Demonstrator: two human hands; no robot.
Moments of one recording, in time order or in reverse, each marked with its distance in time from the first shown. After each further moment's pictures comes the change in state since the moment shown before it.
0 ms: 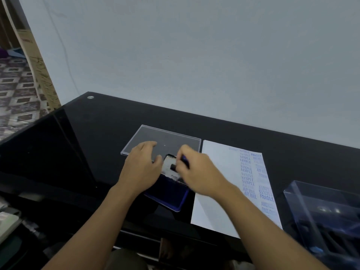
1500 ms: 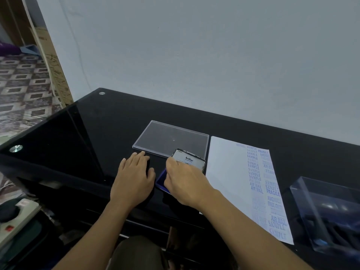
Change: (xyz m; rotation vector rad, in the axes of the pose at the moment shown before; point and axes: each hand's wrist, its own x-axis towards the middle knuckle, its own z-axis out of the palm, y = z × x) left_hand -0.038 -0.066 0.007 0.332 -0.009 0.031; right_hand -0.009 -0.021 0.059 -0.398 -0.080 -0.140
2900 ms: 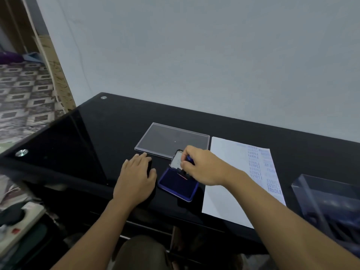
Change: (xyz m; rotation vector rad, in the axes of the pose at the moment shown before) left_hand 0.005 -0.001 -0.005 -0.046 -0.028 -0.008; right_hand 0.002 0.030 -0.061 0.346 -0.217 0.133
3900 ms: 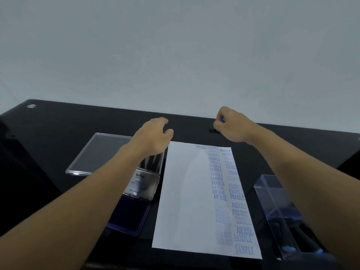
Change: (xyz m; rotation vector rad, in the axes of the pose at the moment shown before) left_hand 0.151 0.178 0.017 -0.203 -0.239 0.198; right_hand 0.007 0.172 -0.149 -0.101 0.343 0.384
